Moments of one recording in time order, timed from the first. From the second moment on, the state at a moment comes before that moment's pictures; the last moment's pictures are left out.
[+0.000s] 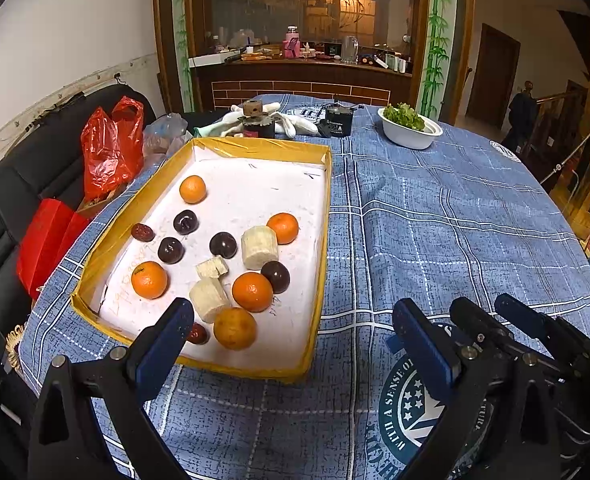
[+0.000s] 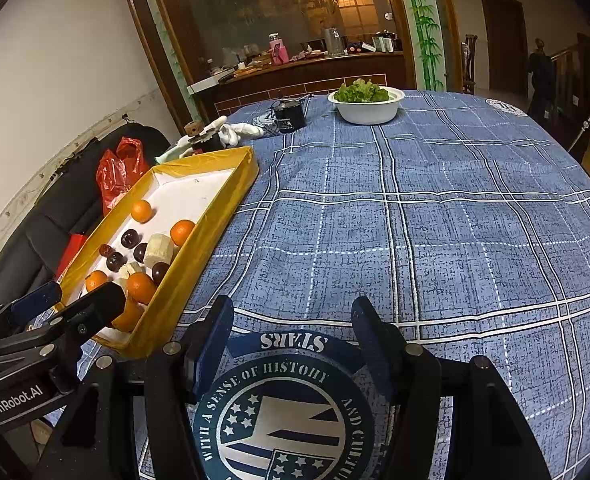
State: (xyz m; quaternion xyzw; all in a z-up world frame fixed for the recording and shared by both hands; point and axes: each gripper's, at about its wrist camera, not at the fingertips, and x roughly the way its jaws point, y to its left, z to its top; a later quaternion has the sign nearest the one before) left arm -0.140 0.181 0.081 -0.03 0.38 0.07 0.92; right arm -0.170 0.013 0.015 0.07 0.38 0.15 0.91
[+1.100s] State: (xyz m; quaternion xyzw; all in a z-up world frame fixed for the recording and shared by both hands) left arm -0.193 0.237 0.115 -0.06 0.24 0.20 0.95; right arm -0.214 0.082 0.025 -0.04 0.32 0.19 0.92
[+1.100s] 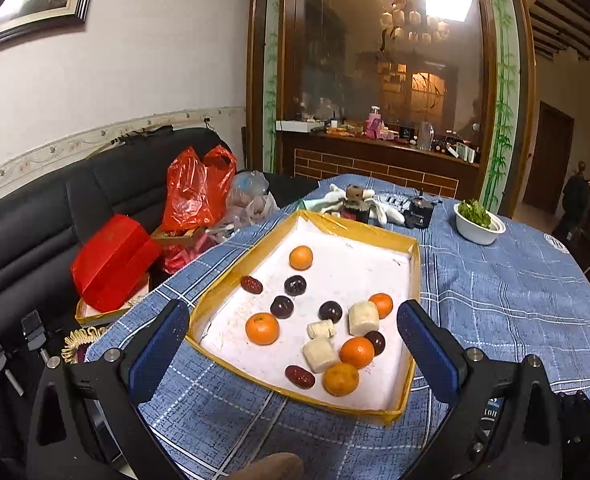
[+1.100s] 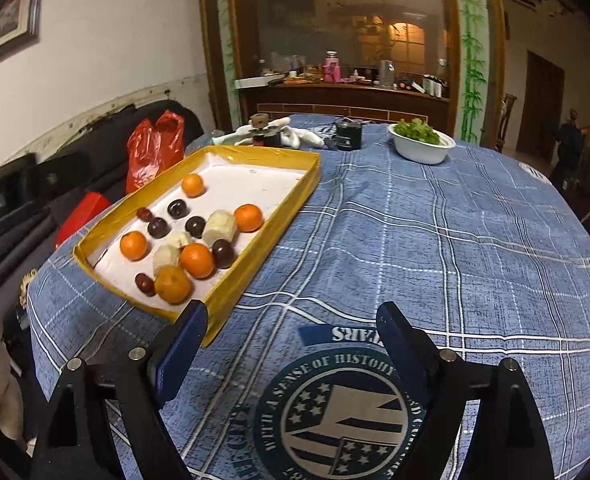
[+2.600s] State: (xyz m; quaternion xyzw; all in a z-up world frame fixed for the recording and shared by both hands) left arm -0.175 0.247 0.088 -0.10 0.32 0.16 0.93; right arm -0.211 0.105 0.012 -0.07 0.34 0.20 0.92
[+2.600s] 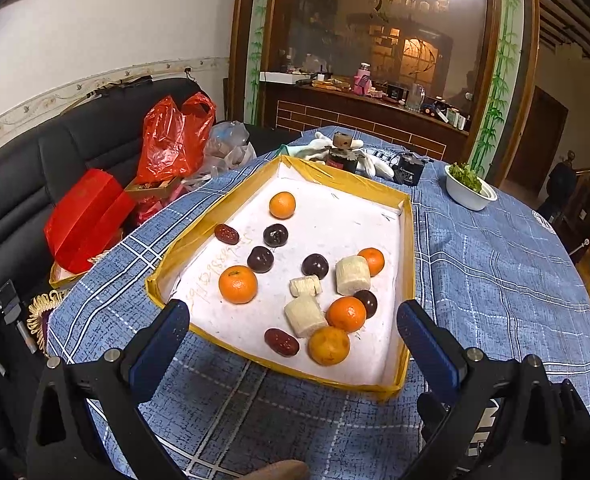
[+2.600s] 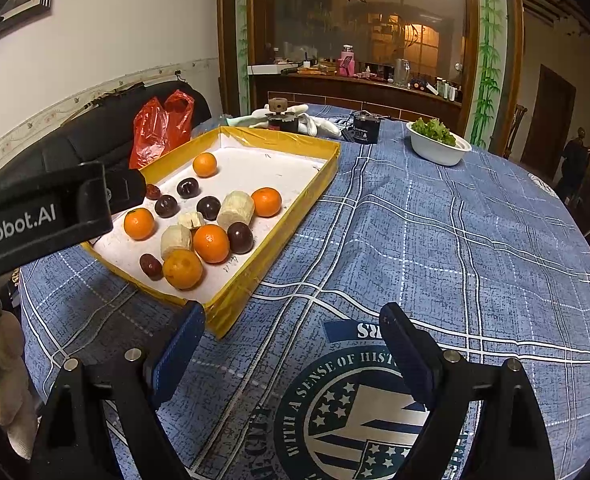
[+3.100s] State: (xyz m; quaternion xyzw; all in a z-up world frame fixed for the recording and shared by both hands) left arm -0.174 0.244 0.083 -0.11 0.32 0.16 0.93; right arm -0.210 0.104 0.009 -0.06 0.34 0.20 0.92
